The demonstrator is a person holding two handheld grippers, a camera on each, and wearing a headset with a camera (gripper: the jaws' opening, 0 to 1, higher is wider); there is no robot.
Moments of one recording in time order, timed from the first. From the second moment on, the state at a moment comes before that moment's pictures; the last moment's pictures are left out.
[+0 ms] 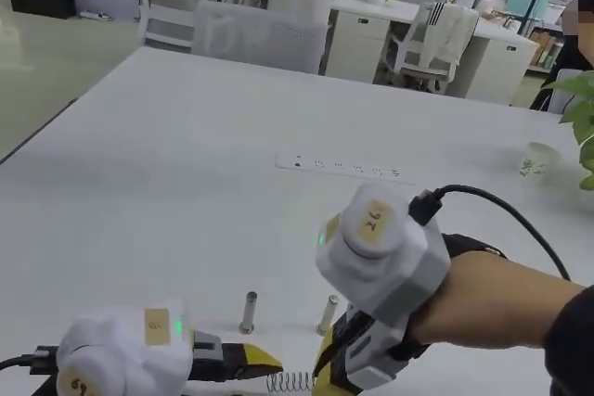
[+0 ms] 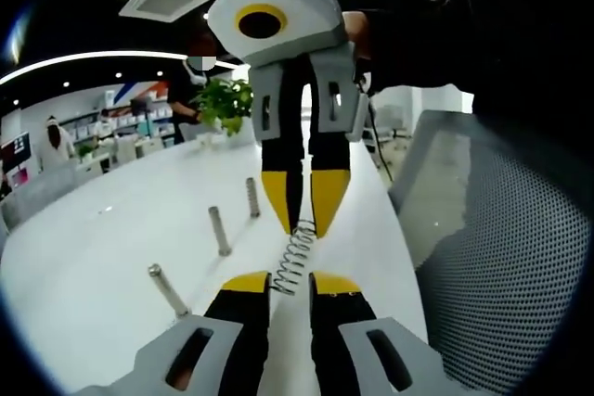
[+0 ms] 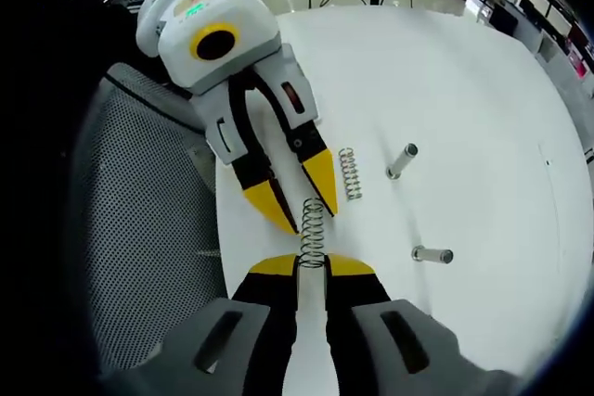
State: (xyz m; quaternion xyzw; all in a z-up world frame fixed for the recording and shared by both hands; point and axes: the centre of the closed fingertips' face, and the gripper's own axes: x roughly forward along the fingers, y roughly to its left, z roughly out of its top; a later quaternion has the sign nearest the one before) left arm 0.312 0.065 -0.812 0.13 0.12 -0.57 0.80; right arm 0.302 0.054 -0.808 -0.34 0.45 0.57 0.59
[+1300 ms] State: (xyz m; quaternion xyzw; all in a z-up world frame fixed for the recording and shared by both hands) left arm 0.309 0.058 -0.807 0.12 0.13 -0.57 0.80; right arm 0.294 0.081 -0.786 -0.38 0.39 0.60 0.58
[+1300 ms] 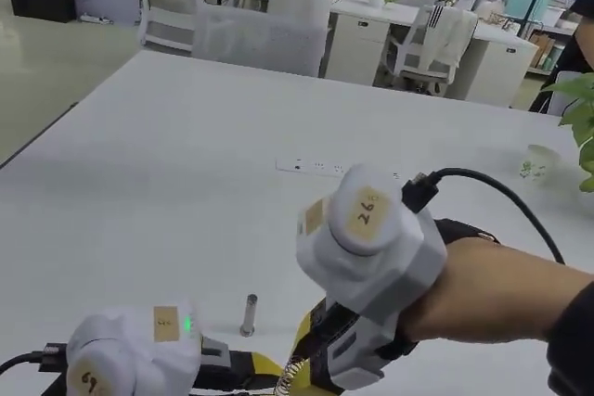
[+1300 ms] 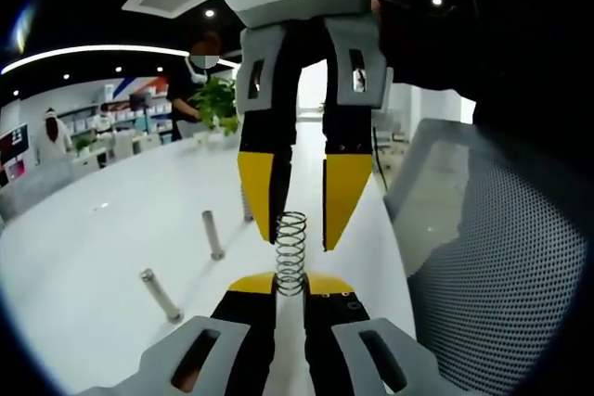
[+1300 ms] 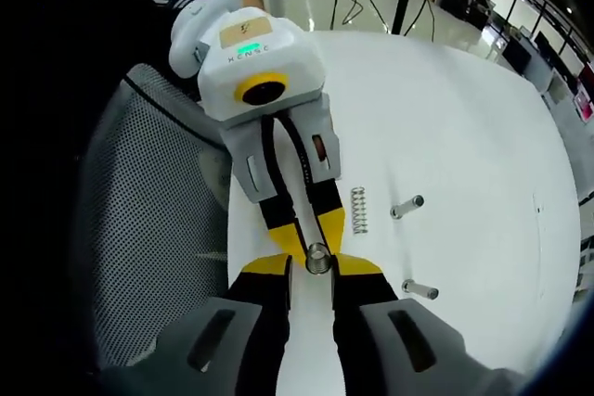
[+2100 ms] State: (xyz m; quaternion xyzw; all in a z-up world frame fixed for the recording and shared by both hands) left arm 0.311 0.054 -0.800 0.11 0.13 -0.57 0.80; right arm 0.301 0.077 -0.790 -0.39 0.39 0.59 0.58
